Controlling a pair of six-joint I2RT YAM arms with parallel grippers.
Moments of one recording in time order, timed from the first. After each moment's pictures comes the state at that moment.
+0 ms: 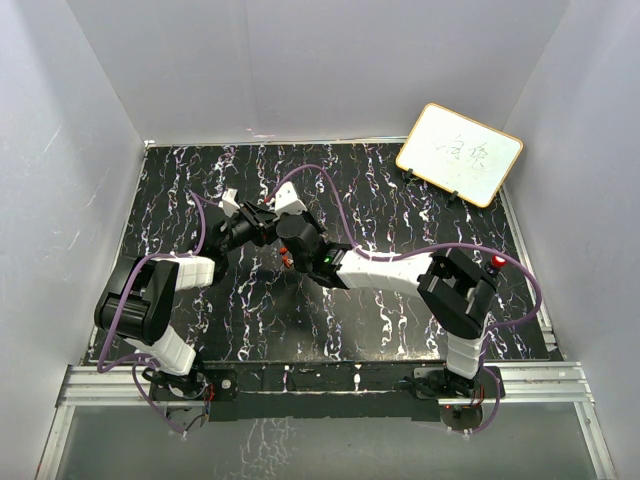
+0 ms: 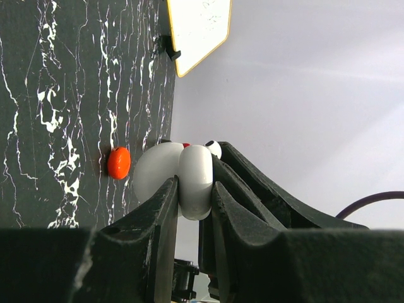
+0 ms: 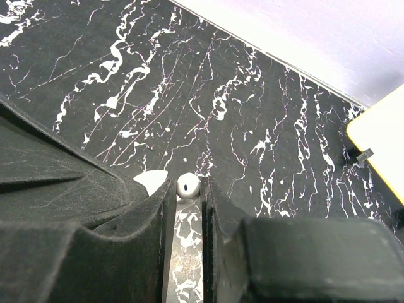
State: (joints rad) left arm -0.25 1.61 0.58 0.85 0.63 -1.46; right arm 1.01 1.84 1.23 0.30 0.81 -0.14
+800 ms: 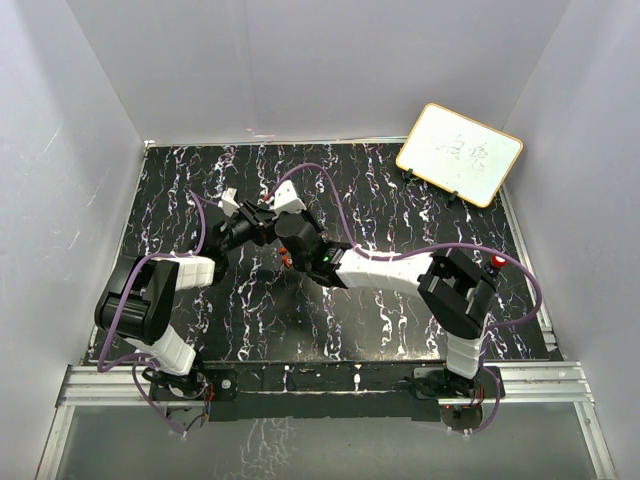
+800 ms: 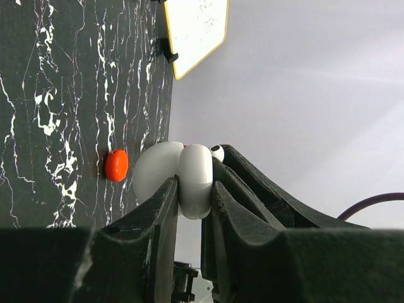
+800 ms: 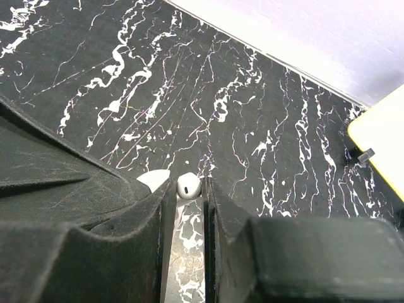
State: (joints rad) left arm -0.25 1.61 0.58 0.86 0.63 -1.47; right arm 1.01 1.84 1.25 0.28 0.81 -0.12
